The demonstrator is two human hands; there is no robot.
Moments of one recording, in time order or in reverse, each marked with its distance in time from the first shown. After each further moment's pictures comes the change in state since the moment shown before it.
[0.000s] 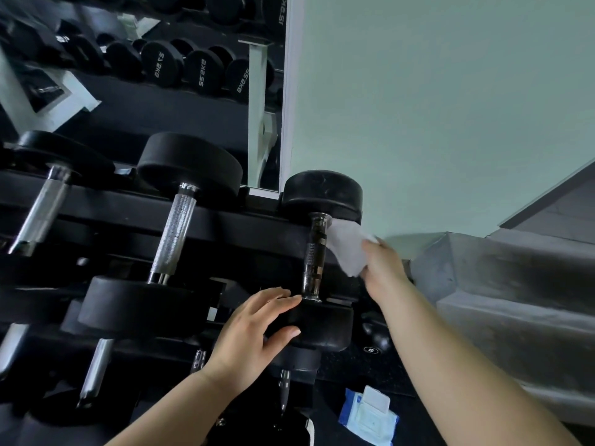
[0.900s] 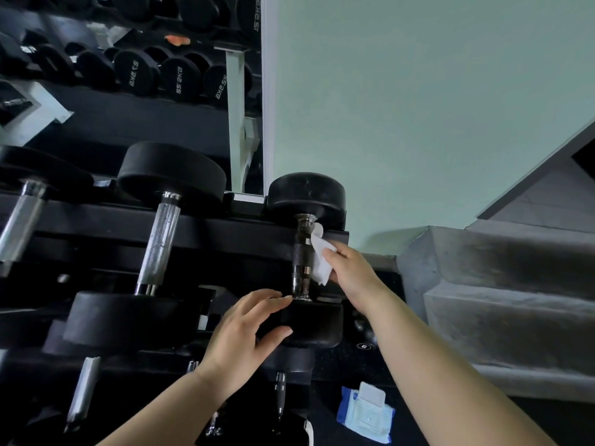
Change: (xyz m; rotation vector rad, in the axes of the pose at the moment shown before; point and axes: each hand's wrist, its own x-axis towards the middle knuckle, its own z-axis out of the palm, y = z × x) left_hand 0.004 0.004 -0.005 0.067 -0.004 0.074; right_hand -0.020 0.021 -0.004 -0.457 -0.385 -0.315
